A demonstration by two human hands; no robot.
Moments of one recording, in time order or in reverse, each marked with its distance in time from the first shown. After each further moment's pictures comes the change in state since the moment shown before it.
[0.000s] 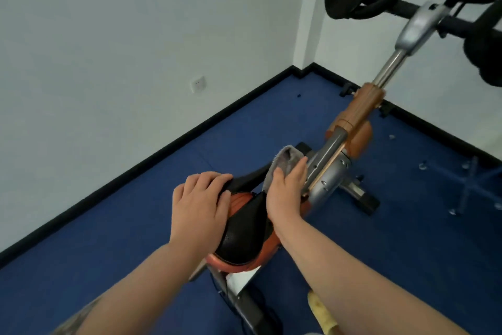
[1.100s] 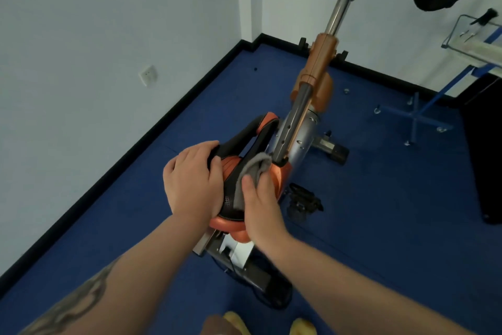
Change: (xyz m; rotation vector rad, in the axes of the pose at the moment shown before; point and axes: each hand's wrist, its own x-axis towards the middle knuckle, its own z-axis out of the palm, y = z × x) left_hand 0.004 -0.006 0.009 -0.198 0.053 0.042; right_hand -0.099 0.035 0.016 0.144 -0.125 0.001
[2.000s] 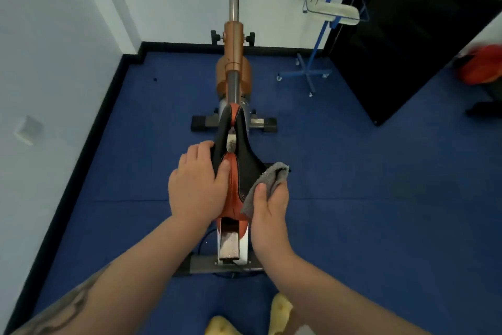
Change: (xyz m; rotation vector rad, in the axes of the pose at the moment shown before) left_hand 0.046 -0.040 -0.008 -0.128 -0.347 0.546; right_hand -0.041 -0.005 0.094 0.164 0.803 0.052
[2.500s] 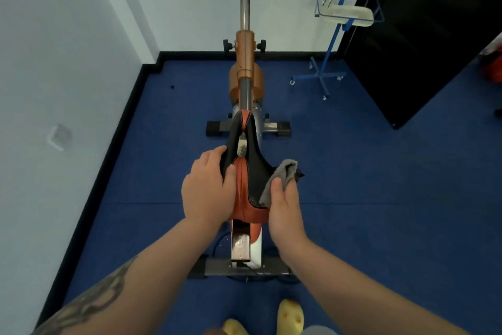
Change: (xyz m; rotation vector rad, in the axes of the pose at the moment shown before) left_hand -0.003 0.000 -0.002 -0.130 0.033 -0.021; right_hand 0.021 -0.008 -0.008 0.021 -0.064 0.117
